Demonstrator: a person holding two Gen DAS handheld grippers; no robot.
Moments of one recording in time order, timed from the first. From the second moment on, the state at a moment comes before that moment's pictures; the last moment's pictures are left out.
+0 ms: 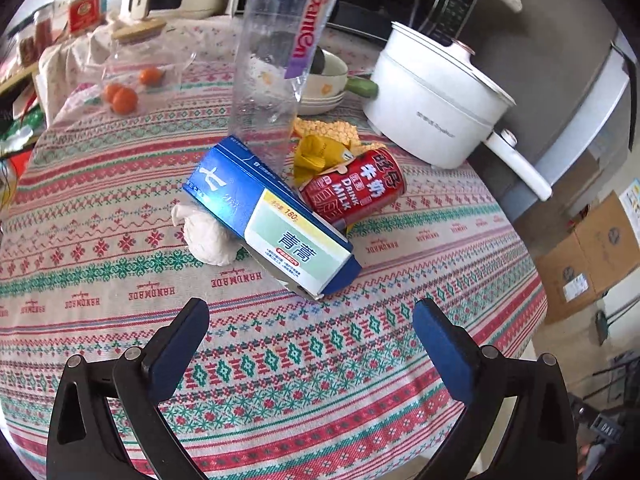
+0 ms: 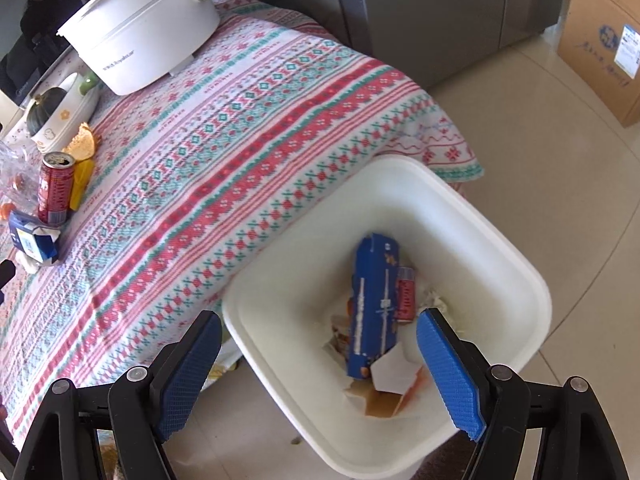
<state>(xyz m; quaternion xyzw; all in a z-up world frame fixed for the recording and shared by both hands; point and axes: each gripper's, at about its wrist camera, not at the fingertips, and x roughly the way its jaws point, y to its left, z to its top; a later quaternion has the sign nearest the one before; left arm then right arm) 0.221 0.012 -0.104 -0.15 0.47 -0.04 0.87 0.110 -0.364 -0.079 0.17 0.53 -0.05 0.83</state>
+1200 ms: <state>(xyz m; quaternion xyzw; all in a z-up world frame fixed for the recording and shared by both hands) 0.231 0.060 -0.140 -0.27 0.51 -0.08 0.81 0.137 -0.319 -0.090 0.09 0.55 -0.04 0.83</state>
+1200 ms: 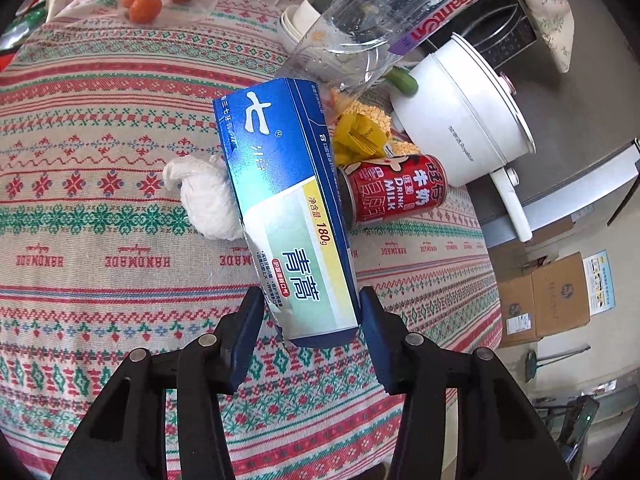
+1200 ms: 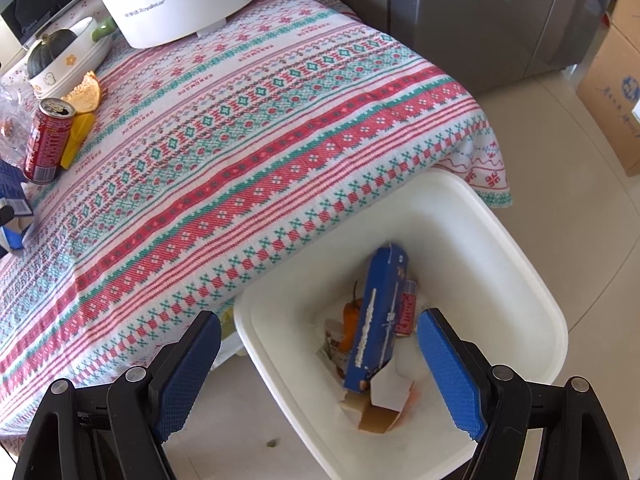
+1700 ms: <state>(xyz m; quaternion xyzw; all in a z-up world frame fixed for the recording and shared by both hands) 0.174 0.118 -0.093 -0.22 0.50 -0.09 0.83 0.154 -0.244 -0.087 0.08 0.55 0.02 0.83</state>
